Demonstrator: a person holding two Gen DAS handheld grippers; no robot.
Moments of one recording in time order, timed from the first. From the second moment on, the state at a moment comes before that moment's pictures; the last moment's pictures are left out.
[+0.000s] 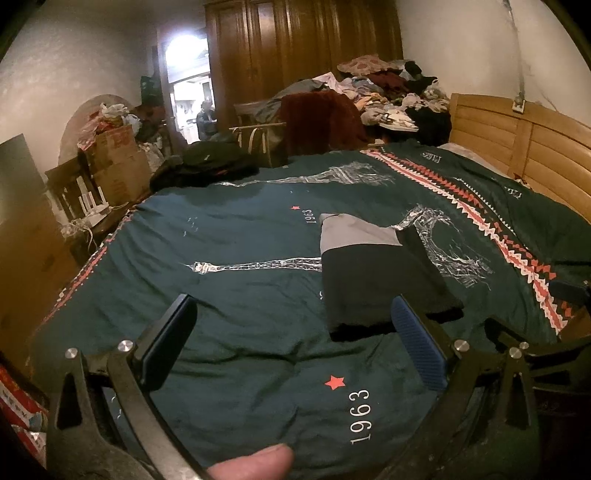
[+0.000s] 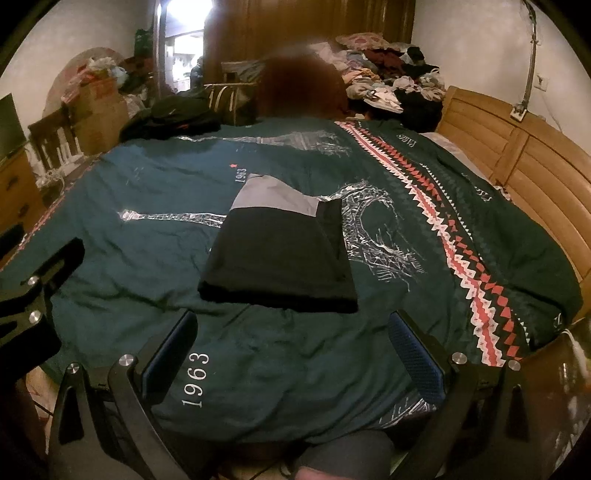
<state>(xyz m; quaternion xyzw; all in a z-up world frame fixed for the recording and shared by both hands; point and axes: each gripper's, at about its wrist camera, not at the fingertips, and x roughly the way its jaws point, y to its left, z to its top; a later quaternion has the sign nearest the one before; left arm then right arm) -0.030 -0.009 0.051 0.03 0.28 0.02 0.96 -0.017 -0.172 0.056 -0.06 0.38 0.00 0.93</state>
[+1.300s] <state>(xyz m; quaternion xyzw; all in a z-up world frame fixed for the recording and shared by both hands) -0.025 -0.022 0.034 0.05 0.31 0.01 0.95 -0.012 -0.193 0.038 -0.04 0.40 -0.01 0.91</state>
